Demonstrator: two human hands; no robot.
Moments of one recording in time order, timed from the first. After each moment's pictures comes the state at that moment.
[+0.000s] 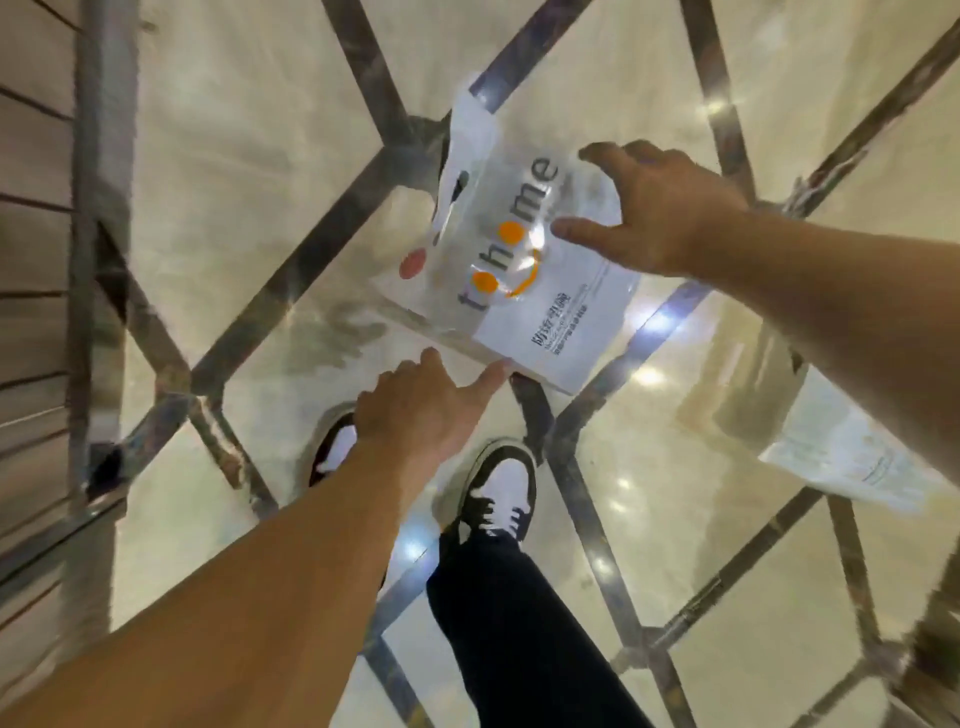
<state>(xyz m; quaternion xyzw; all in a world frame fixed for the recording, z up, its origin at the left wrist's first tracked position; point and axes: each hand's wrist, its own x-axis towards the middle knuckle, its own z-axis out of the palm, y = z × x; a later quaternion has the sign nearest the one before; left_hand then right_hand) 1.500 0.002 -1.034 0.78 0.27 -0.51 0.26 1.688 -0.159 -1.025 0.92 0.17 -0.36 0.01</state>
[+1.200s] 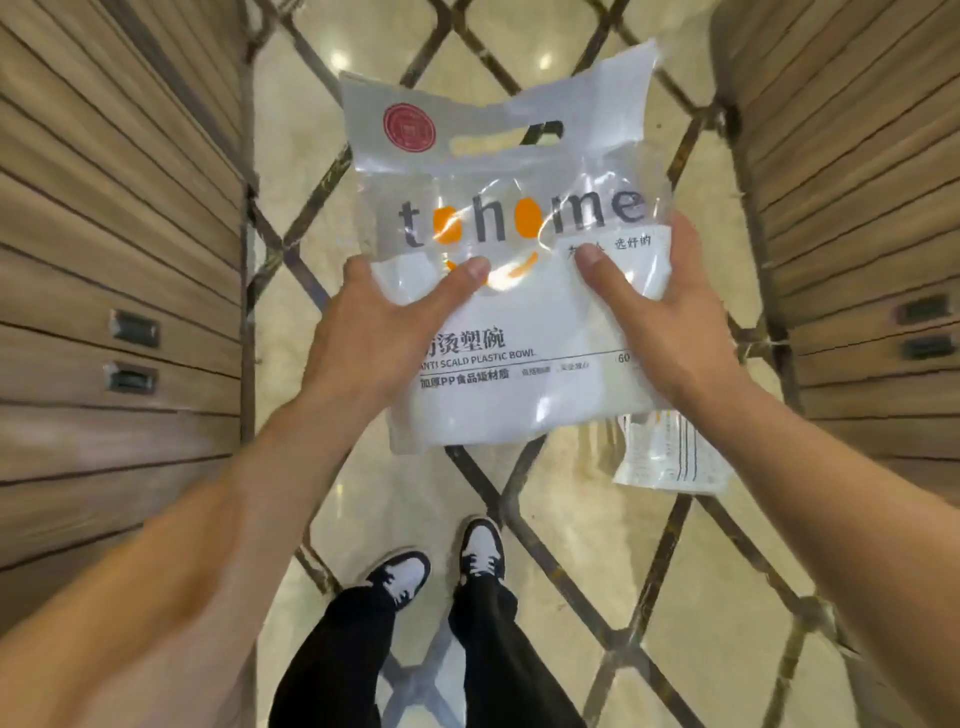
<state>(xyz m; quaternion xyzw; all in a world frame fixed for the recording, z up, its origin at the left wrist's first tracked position) 1.650 0.000 -0.612 0.82 0.21 -0.14 0.51 1.654 -0.237 -0.586 0.87 -0.18 -0.09 -0.46</state>
